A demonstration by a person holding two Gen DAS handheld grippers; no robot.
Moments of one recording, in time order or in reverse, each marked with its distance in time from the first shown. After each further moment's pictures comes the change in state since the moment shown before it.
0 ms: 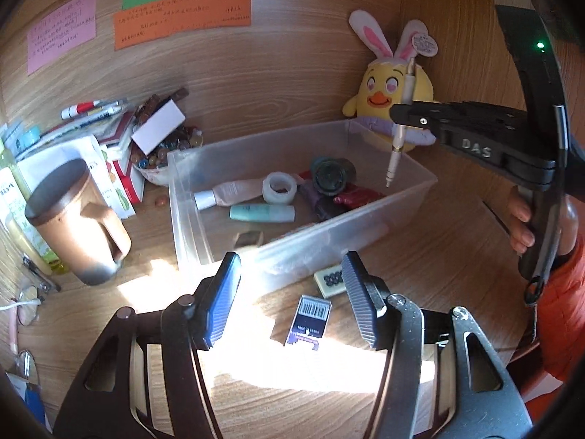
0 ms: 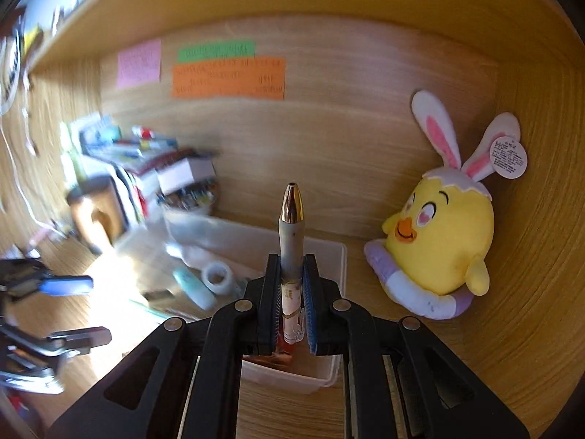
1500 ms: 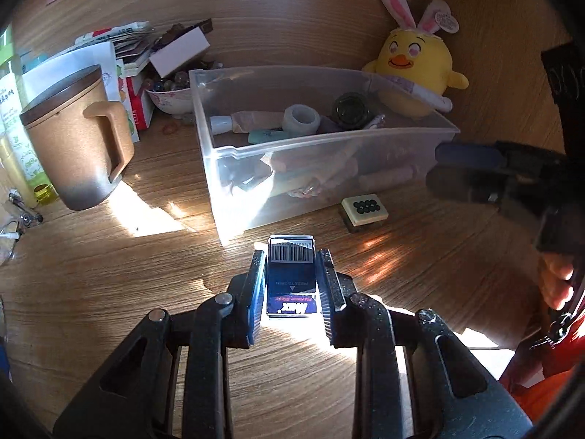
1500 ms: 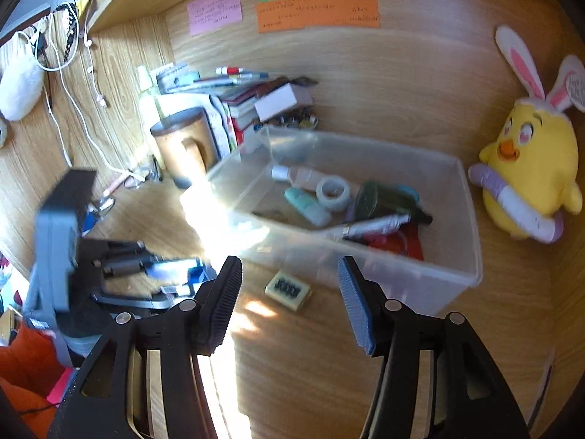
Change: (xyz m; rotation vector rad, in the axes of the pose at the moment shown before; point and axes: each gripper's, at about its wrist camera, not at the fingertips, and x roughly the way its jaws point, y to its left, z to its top) left arm 0.007 0.029 -0.052 -0.099 0.078 -0.028; right arm -0.008 0.048 -0.057 0.044 0.185 0.347
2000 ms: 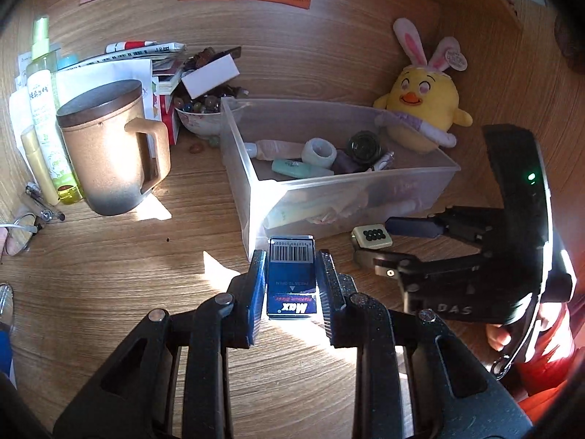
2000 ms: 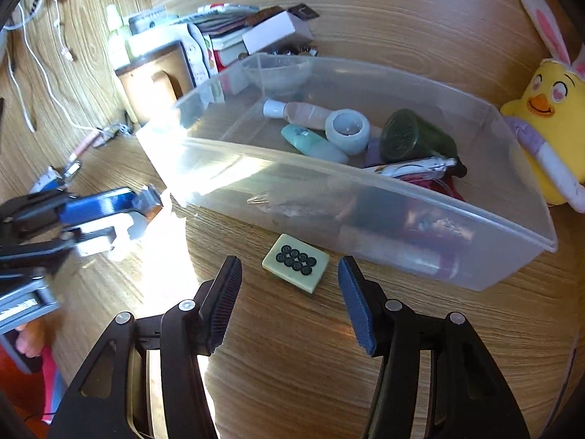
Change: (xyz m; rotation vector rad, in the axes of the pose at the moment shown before) left arm -0.022 0.013 0.004 -0.059 -0.093 0.017; right arm 0.070 0.015 -0.011 -0.011 0.148 -0.083
